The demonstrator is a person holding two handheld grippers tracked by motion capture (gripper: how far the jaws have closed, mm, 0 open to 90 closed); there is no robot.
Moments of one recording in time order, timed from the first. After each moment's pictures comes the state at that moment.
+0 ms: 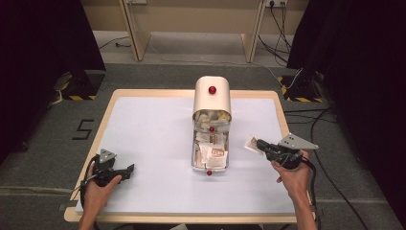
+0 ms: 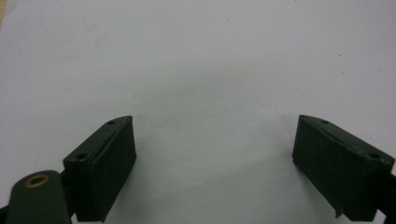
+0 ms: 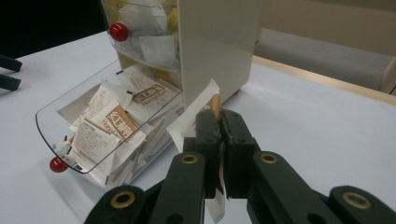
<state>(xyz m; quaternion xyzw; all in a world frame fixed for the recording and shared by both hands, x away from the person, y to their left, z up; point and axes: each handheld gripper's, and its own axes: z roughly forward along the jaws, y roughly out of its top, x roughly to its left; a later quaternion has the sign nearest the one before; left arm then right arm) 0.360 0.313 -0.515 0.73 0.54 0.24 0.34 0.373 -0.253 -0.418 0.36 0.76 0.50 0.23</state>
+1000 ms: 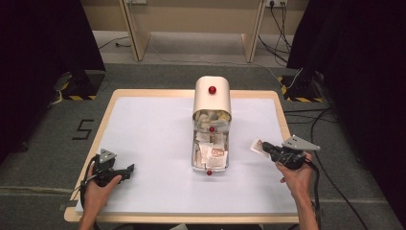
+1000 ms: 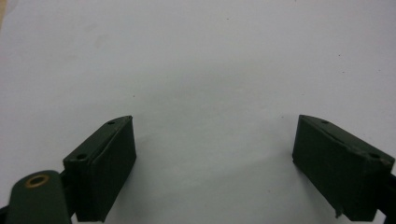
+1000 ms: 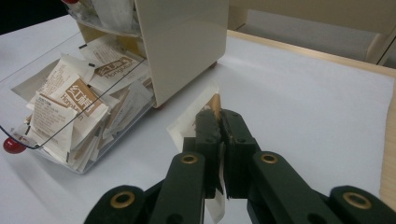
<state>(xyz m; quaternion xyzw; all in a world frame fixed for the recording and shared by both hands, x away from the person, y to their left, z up) 0.360 0.313 -0.515 0.73 0.54 0.24 0.34 0.381 -0.271 -0.438 0.39 0.76 0.47 0.23</state>
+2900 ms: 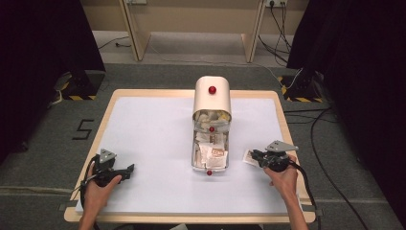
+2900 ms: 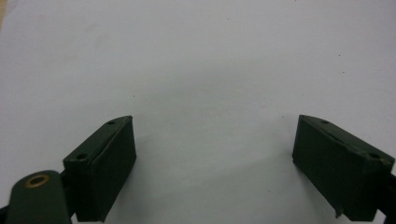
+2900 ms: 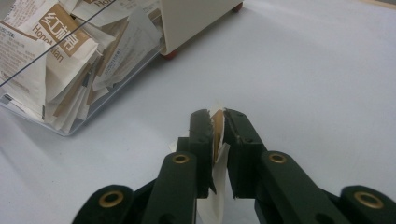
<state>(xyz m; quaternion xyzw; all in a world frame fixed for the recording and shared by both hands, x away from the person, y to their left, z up) 0.360 0.313 -0.515 0.73 0.54 0.24 0.34 0.395 -0.246 -0.478 0.39 0.80 0.41 0.20</state>
